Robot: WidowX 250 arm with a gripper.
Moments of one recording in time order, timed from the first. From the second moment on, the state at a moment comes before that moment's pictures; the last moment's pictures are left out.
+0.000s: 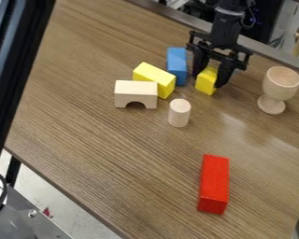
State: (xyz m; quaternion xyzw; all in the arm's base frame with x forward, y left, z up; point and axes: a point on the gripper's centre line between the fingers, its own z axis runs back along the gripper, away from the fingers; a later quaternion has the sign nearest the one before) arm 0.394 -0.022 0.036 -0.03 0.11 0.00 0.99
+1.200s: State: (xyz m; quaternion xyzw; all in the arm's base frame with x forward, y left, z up) arm 0.393 0.029 0.082 -0.11 0.10 0.16 0.98
